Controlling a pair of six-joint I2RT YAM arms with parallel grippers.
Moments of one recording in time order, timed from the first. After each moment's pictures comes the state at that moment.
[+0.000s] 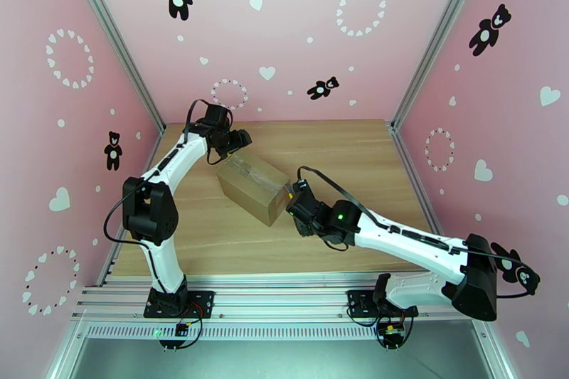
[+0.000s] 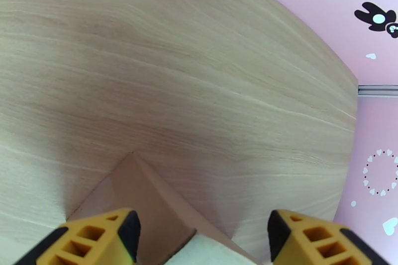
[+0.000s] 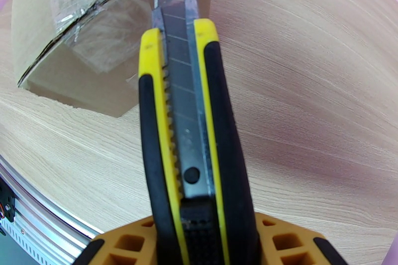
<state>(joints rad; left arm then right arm) -0.24 1.91 1.72 -0.75 0.24 -0.67 1.05 1.29 1.04 -0.87 0.38 0.58</state>
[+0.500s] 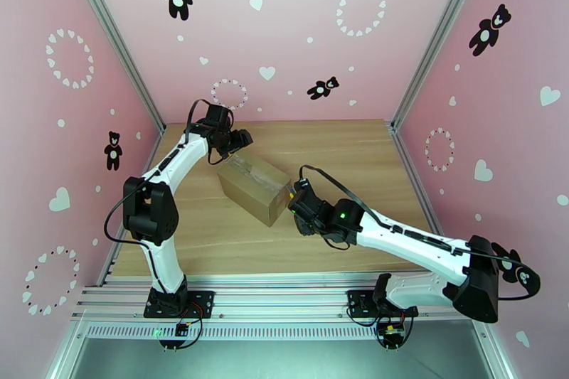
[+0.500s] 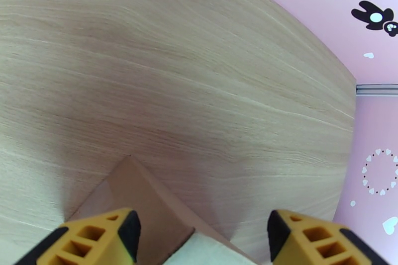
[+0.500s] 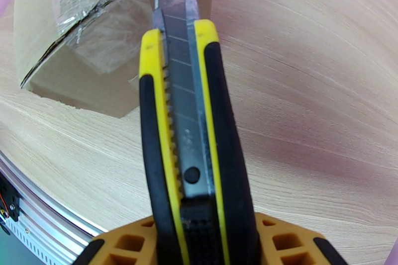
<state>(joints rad) -0.25 1.91 1.72 -0.73 0.24 -0.68 1.03 1.28 1.04 -0.87 0.35 0.58</state>
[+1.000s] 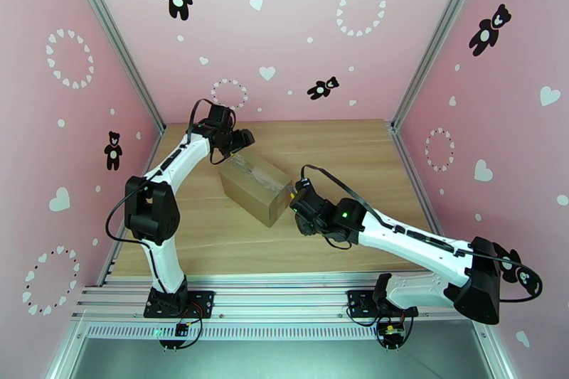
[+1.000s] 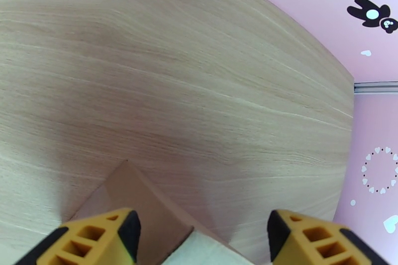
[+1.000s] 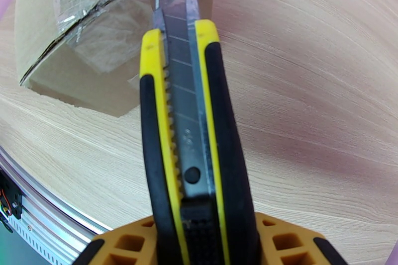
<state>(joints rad) -0.27 1.92 1.72 -0.71 0.24 -0.68 1.03 1.27 1.04 -0.88 0.33 0.58</state>
